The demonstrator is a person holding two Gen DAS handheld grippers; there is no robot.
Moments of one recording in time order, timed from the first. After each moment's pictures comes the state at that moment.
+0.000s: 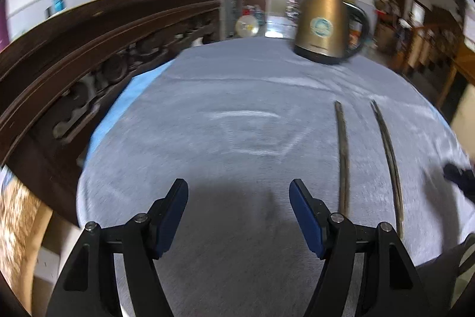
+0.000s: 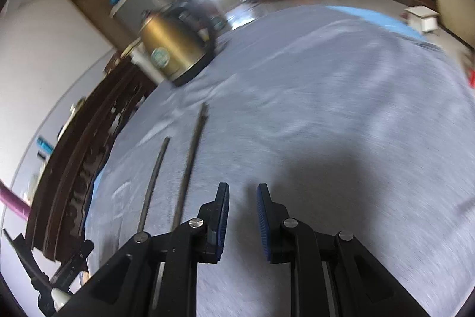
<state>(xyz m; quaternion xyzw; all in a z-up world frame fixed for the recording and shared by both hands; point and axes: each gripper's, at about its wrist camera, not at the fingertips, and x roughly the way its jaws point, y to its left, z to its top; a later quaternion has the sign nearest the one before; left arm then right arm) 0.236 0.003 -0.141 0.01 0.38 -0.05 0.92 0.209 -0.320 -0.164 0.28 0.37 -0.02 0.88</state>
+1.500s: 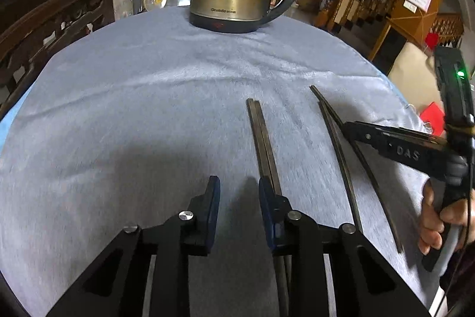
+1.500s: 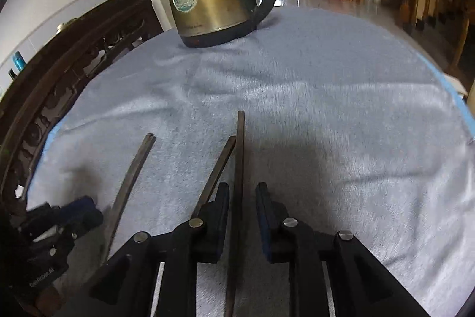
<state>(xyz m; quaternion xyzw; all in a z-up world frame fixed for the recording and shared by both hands) 0.363 -0.084 -0.170 0.03 0.45 -0.25 0.86 0.350 -0.268 -0.176 0.09 0.45 -0.01 0.89</state>
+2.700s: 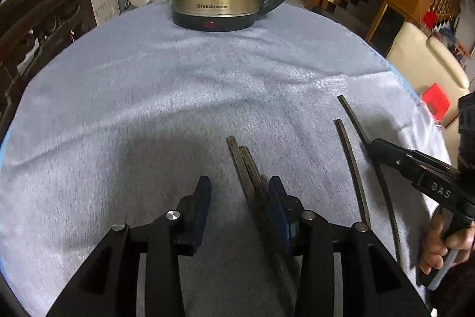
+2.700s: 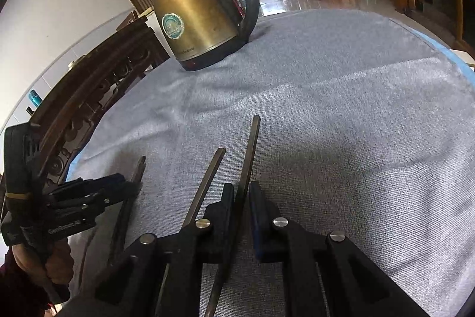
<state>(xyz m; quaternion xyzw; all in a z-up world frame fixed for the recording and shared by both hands) 0.410 -0.103 -0.165 0.06 0.48 -0.27 0.83 0.337 -0.305 -0.185 0.19 0.40 0.03 0.90</state>
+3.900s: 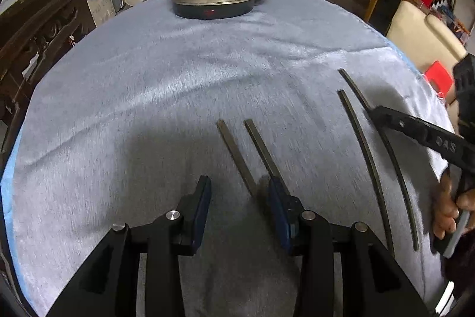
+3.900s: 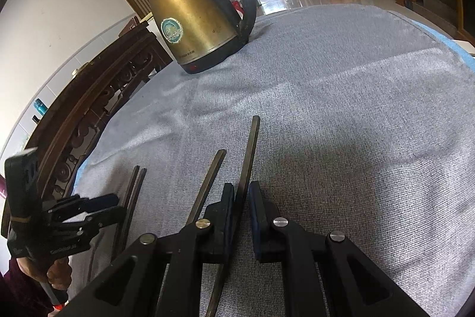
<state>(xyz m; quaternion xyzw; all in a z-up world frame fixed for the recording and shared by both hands) 0.403 -0.098 -0.165 0.12 0.49 -0.26 0.82 0.334 -0.311 -0.187 0.21 0.40 0.04 0.89</state>
